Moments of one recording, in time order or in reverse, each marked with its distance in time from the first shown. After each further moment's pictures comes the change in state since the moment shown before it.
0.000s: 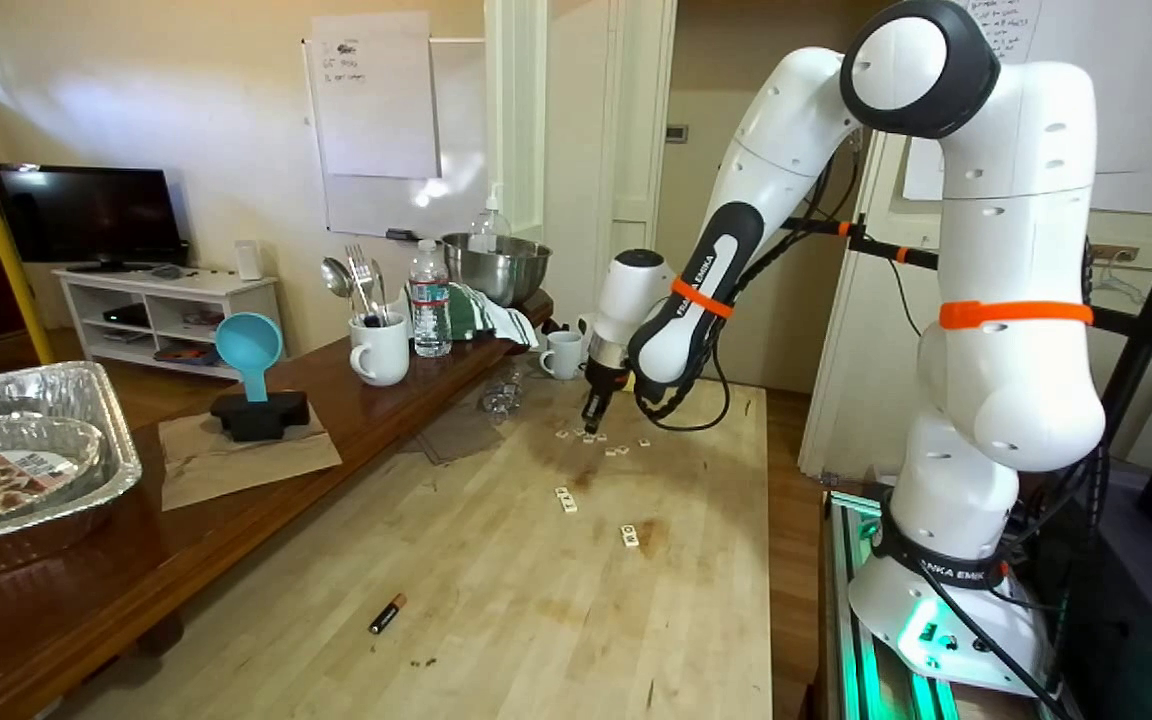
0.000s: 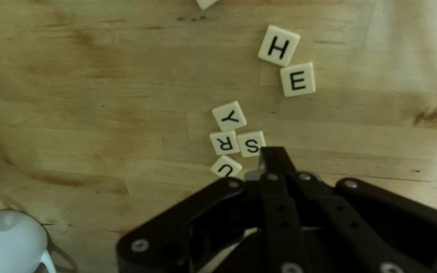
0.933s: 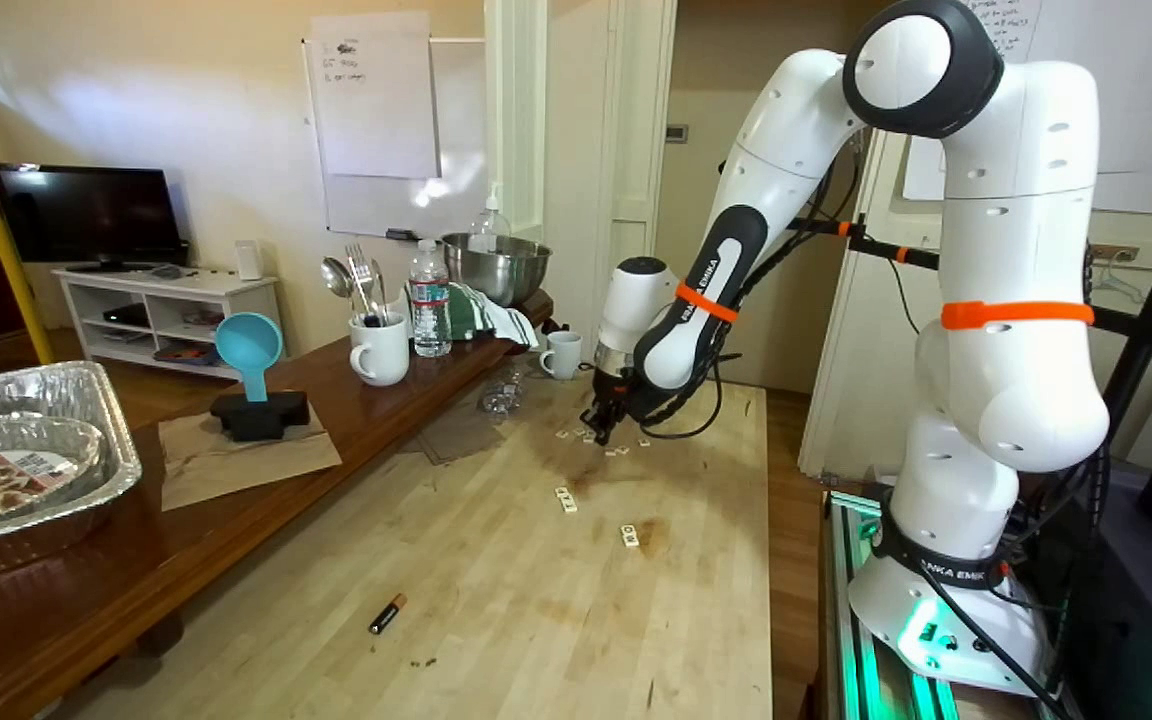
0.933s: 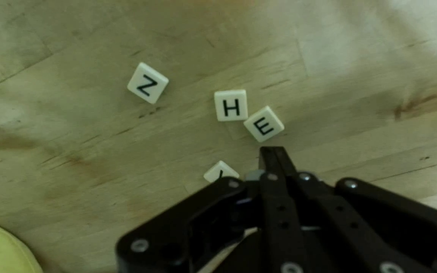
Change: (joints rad) arm 0.029 -0.004 -0.020 -0.036 0.020 -0.023 0.394
